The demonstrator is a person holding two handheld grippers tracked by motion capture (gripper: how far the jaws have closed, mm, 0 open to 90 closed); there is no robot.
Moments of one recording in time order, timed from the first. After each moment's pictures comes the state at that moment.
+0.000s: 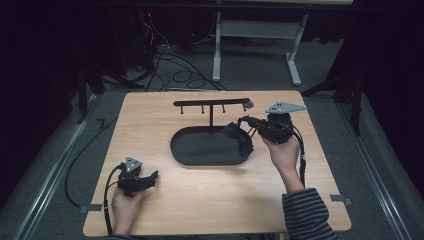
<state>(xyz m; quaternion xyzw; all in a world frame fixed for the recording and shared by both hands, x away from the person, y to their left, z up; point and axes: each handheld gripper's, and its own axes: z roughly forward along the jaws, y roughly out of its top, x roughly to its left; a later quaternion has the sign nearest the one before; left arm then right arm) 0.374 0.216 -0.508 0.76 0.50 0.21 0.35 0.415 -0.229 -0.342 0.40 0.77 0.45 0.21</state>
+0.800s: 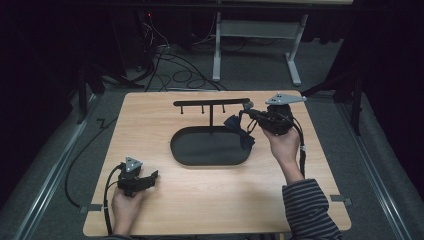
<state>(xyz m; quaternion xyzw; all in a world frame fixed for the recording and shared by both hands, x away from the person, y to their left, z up) 0.374 0.217 -0.508 0.76 0.50 0.21 0.35 0.432 -0.230 -0.331 0.40 0.77 0.44 0.23</state>
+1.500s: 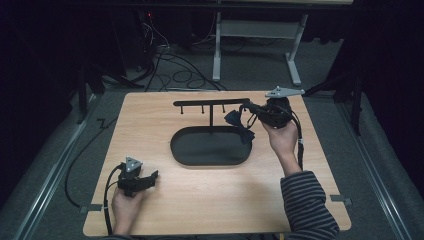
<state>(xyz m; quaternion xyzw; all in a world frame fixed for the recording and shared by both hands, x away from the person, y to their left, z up) 0.374 0.216 -0.508 0.76 0.50 0.21 0.35 0.455 -0.233 -0.333 0.41 0.76 0.44 0.23</state>
